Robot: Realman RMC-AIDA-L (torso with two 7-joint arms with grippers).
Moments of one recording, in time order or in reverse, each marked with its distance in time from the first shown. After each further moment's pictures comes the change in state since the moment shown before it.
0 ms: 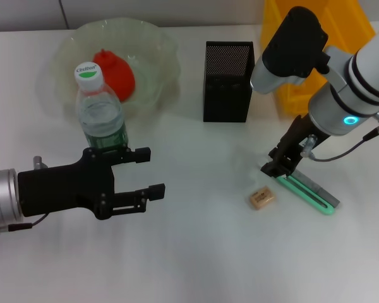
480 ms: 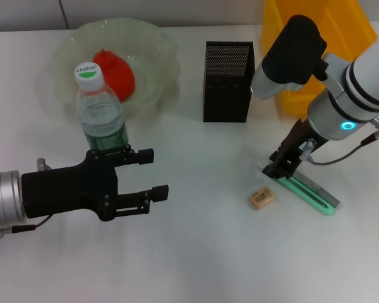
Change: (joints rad) left arm 0.002 -0.008 0.000 -0.006 0.002 -0.001 -0.001; right arm -0.003 0.001 -0.008 0.044 -0.003 0.046 -0.001
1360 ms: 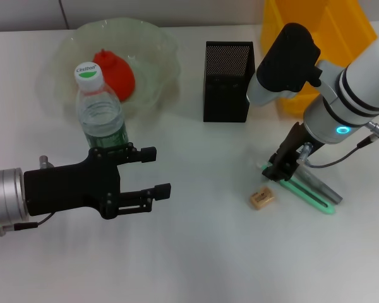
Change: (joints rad) left arm -0.009 -0.003 0.002 0.001 0.000 -0.002 0.000; right arm 0.010 -0.001 -0.037 0.044 -0.003 0.045 -0.001
